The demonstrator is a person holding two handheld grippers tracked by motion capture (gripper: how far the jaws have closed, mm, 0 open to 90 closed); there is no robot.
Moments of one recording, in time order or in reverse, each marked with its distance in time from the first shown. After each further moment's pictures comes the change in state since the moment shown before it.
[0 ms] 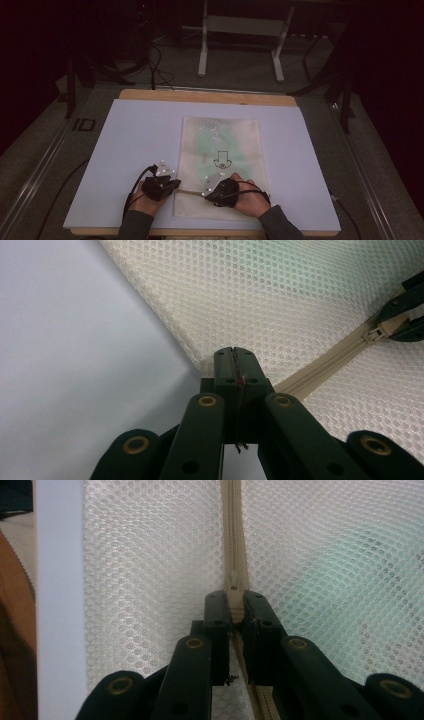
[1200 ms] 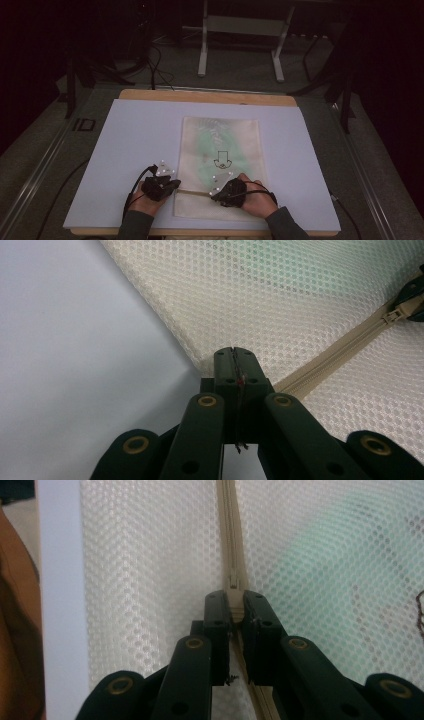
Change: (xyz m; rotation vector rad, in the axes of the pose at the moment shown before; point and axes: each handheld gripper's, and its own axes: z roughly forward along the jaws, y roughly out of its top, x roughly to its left) left arm 0.000 0.000 0.000 0.003 0.001 0.000; right arm -0.003 -0.017 -0.010 0.006 0.001 0.021
